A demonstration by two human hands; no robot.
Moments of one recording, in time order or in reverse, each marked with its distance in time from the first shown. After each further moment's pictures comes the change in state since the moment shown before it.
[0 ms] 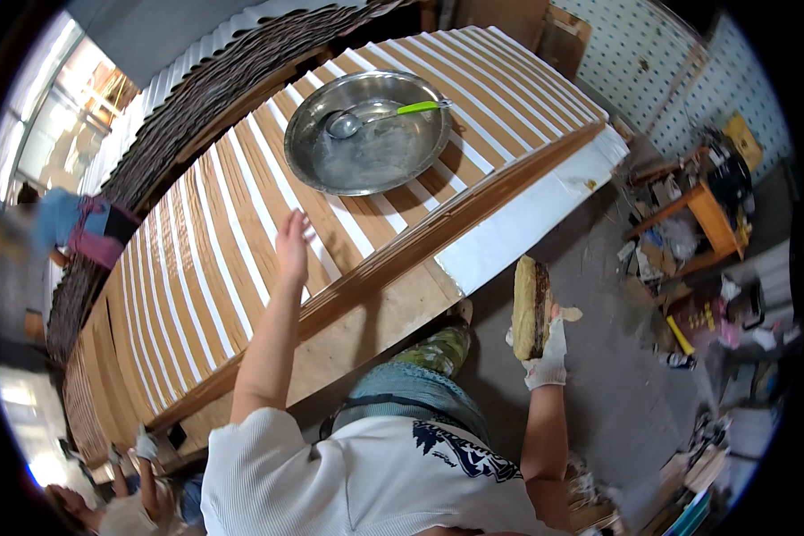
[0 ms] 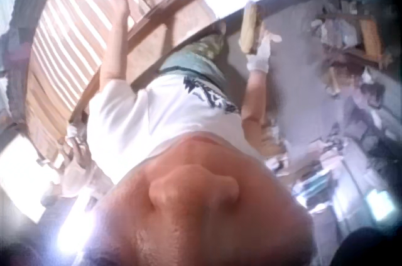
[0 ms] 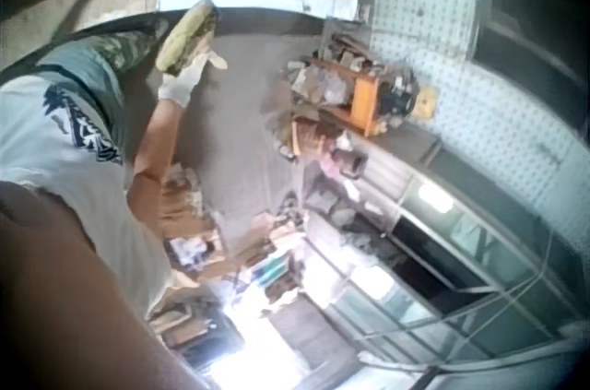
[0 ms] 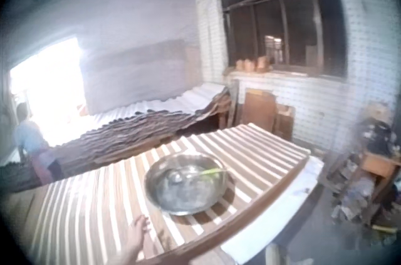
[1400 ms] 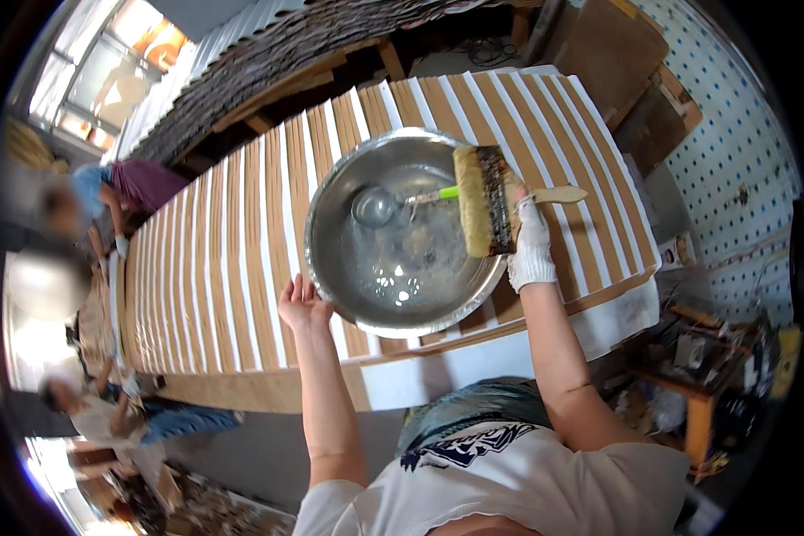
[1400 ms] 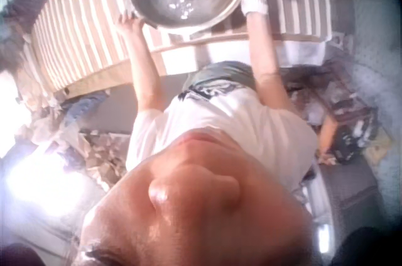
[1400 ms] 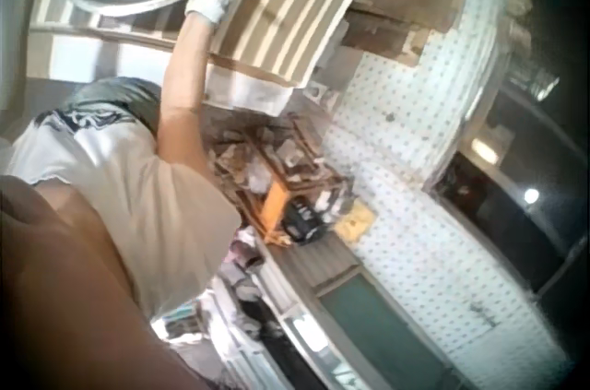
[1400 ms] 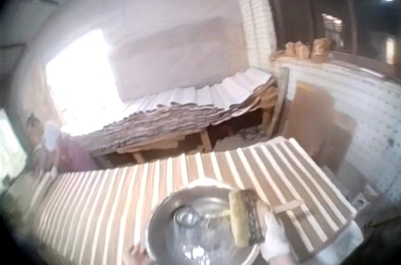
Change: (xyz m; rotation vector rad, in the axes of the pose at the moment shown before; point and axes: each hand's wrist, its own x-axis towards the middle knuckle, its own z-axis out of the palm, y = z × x) left_hand 0.108 0.023 0.305 -0.984 0.938 -0.288; right_hand 0.527 -0.231 0.322 -0.329 -0.303 0.156
